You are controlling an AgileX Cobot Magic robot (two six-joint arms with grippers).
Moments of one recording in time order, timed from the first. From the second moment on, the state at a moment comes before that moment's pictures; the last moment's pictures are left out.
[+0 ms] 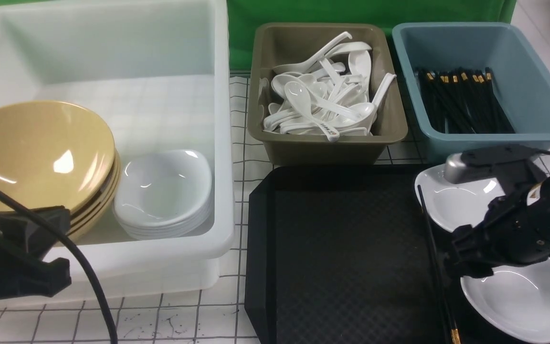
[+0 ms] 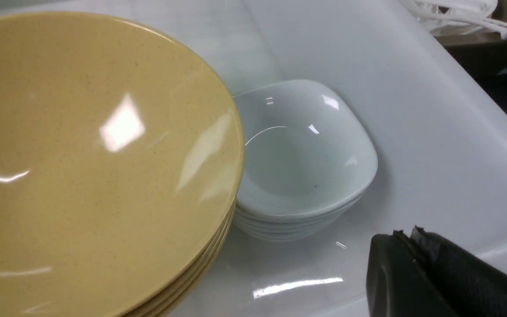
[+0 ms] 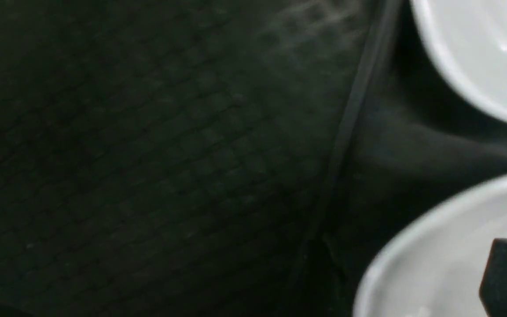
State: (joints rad) right arm 0.30 1.47 -0.82 0.19 0.70 -0.09; left arm -0.06 0.64 -0.52 -0.43 0.52 0.42
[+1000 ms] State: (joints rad) right arm 0.43 1.52 -0.87 0.21 0.71 -0.19; left arm -0.07 0.64 -0.52 -0.45 0.49 0.42
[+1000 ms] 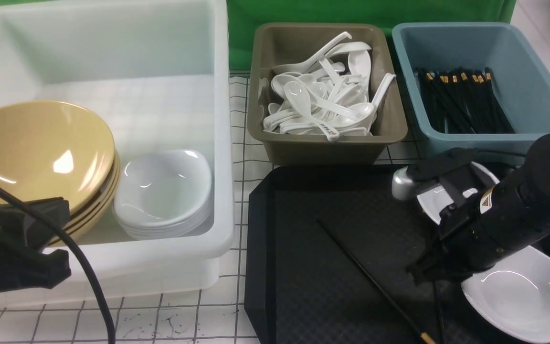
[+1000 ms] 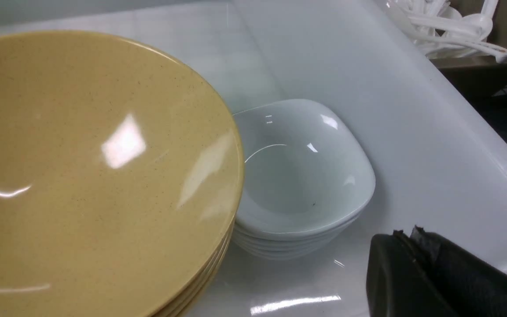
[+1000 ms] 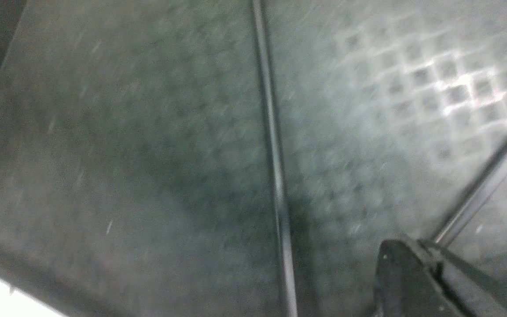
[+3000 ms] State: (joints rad) right arm 0.11 1.87 -1.60 -0.13 0.92 0.05; left arm -0.07 0.64 -0.49 -0.47 0.48 0.42
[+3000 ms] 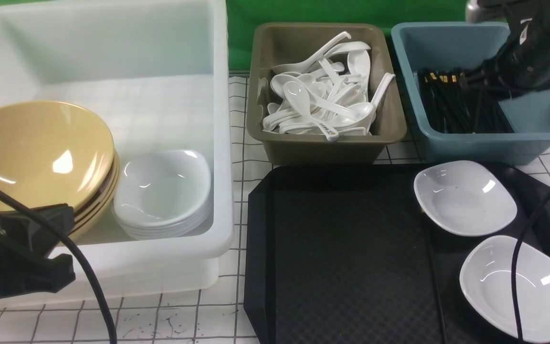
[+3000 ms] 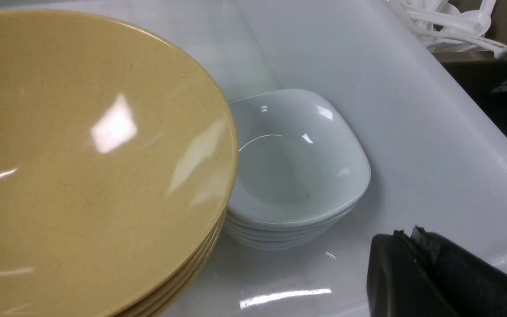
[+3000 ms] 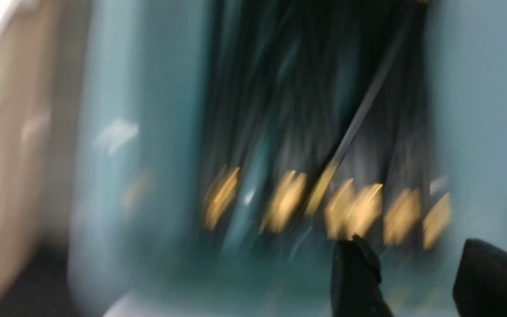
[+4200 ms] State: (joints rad) right arm 0.51 1.74 -0.97 0.22 0.63 -0.19; left arm -0.07 0.64 -0.49 -0.50 0.48 0.42
